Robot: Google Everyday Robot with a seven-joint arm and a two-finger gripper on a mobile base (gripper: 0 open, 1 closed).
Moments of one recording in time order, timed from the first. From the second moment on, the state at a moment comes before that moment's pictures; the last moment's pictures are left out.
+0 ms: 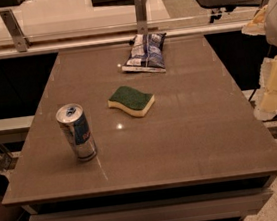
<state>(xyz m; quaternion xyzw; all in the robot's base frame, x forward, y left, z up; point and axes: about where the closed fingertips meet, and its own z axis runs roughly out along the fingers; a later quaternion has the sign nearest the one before) 0.438 -0.212 0.989 -0.60 0.78 -0.04 0.18</state>
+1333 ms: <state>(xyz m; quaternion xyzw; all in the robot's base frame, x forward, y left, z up) 0.453 -0.102 0.964 -0.59 0.72 0.14 0.34</state>
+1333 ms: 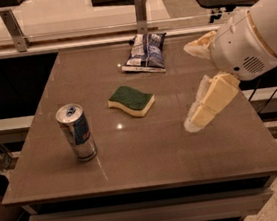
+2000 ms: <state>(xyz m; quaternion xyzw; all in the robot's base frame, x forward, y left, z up) 0.461 -0.042 0.962 -0.58 0.68 0.21 0.39</state>
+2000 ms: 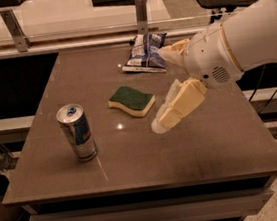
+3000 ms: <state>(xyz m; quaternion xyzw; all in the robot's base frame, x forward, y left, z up) 0.473 -0.016 0.956 -0.57 0.66 0.23 0.42</state>
